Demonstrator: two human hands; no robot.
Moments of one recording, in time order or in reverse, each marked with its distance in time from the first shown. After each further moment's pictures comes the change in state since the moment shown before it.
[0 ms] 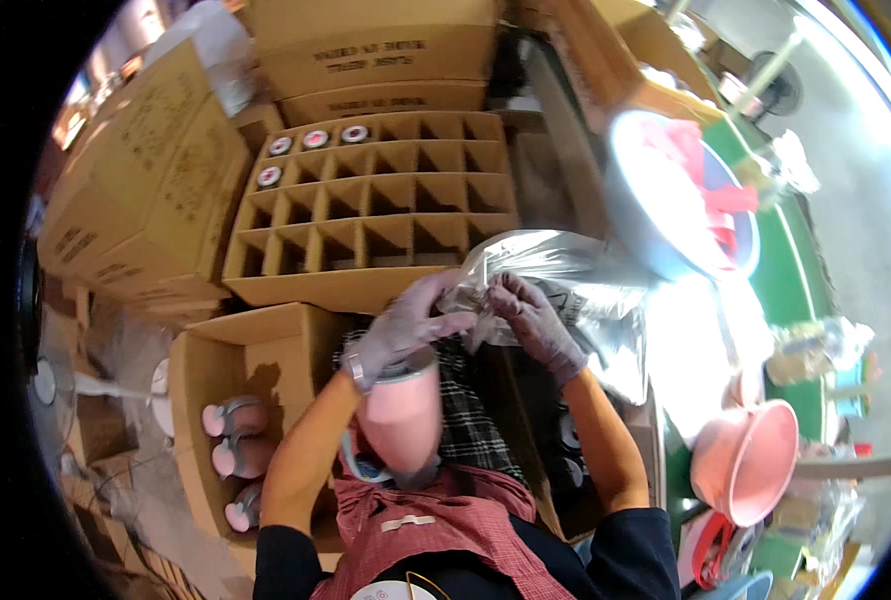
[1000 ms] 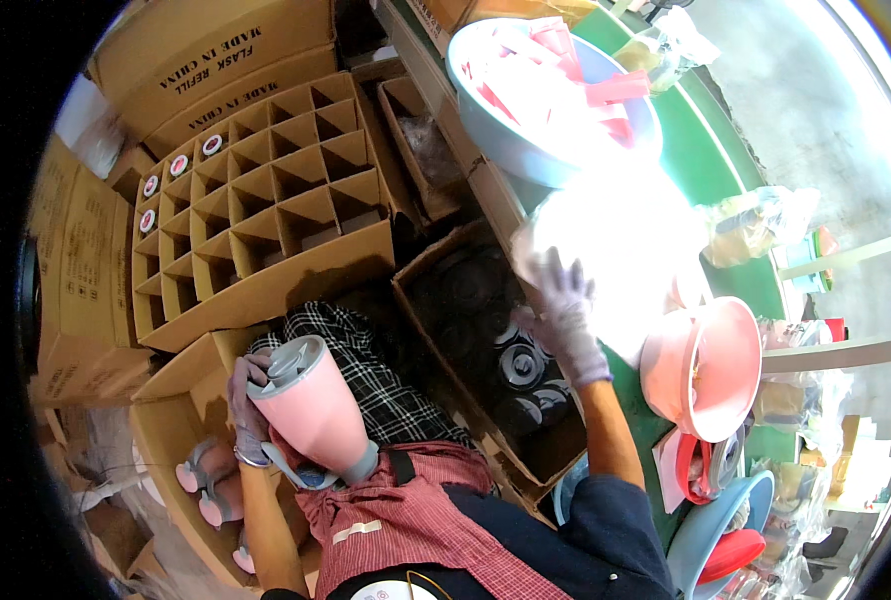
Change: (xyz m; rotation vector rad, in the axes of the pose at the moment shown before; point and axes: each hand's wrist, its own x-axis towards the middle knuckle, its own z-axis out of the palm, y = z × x) left_hand -0.124 -0.054 -0.026 -0.592 0.294 -0.472; right_hand -0.164 -0.001 -0.105 -1.906 0.610 0.127
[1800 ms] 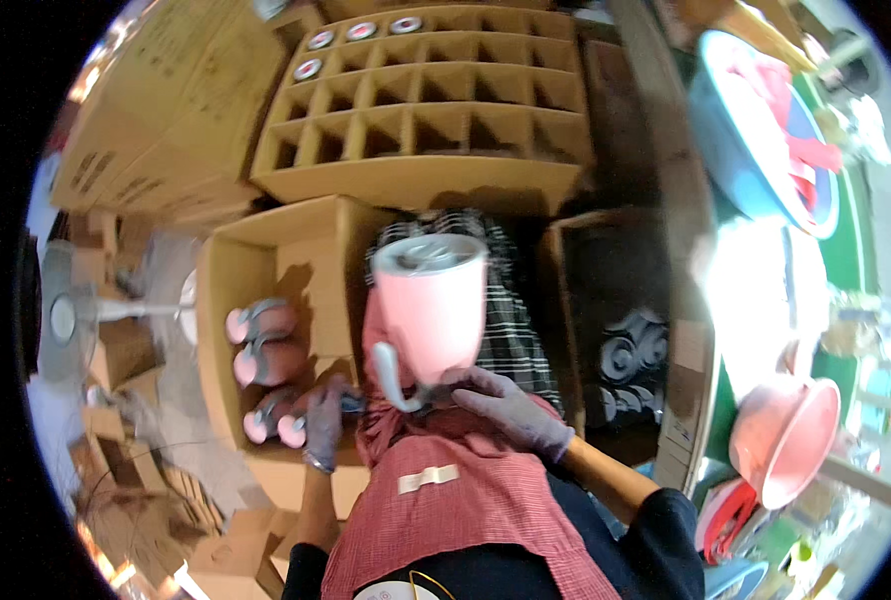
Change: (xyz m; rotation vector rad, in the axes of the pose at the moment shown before) left_hand -0.223 -0.033 -0.091 0.201 0.409 -0.616; right_hand -0.103 -0.218 -0.028 1.951 -1.477 0.162
